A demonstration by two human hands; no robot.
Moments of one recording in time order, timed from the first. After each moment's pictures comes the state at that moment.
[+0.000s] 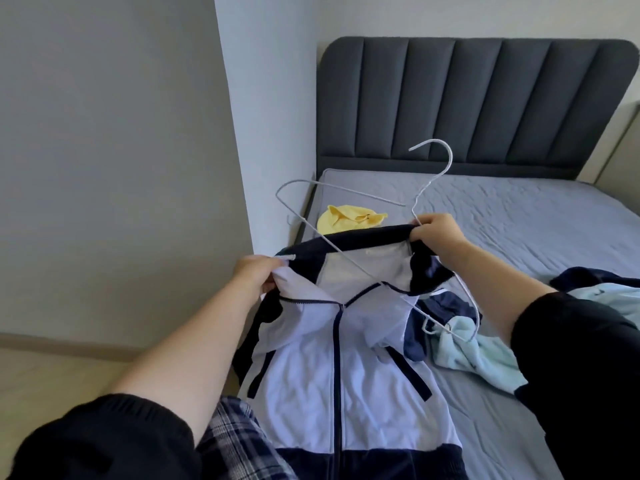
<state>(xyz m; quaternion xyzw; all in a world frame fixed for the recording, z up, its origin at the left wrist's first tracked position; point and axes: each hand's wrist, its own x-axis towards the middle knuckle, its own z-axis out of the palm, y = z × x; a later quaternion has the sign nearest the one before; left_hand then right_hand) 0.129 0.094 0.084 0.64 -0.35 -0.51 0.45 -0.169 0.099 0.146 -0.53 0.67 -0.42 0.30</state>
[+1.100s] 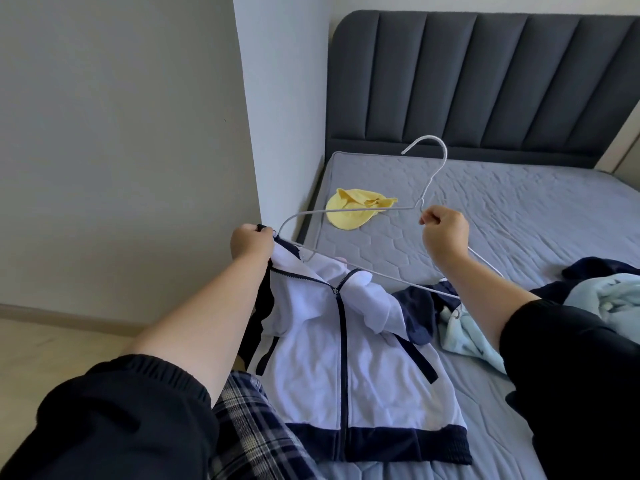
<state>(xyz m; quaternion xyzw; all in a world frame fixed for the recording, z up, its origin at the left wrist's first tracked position) 0.144 0.086 0.087 0.71 -0.40 -0.30 0.49 -0.156 0.099 0.103 -0.53 0.68 -0.49 0.12</state>
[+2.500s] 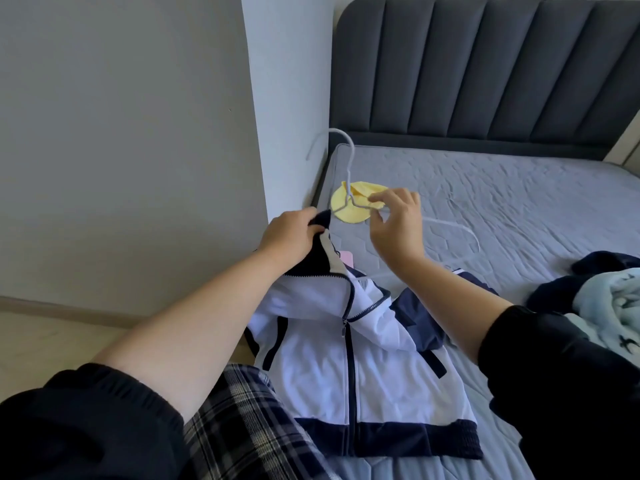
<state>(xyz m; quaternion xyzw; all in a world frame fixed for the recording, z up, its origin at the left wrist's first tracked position) 0.117 0.115 0.112 0.59 -0.75 -0.09 0.29 -0.067 0.112 0.104 -0.66 0.54 -0.52 -0.02</state>
